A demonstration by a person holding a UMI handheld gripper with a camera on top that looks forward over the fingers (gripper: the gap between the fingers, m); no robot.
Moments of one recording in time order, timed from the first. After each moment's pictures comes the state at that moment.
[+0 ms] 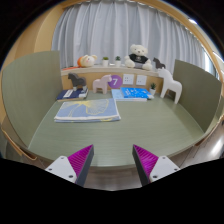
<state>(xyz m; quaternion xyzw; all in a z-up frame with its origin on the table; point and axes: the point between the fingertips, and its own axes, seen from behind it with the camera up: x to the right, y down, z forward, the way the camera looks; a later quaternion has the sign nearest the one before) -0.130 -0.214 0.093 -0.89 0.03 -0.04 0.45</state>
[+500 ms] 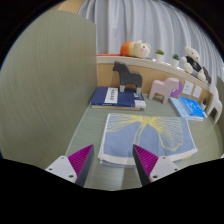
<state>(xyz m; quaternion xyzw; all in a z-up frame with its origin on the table) -0.393 0.024 0.025 -0.91 -0.05 0.02 0.42</state>
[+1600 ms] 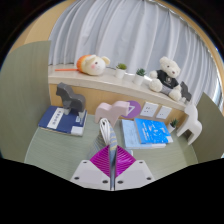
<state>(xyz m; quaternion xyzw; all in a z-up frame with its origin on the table) -0.174 0.109 0.130 -0.89 -0.03 -0.11 0.44</state>
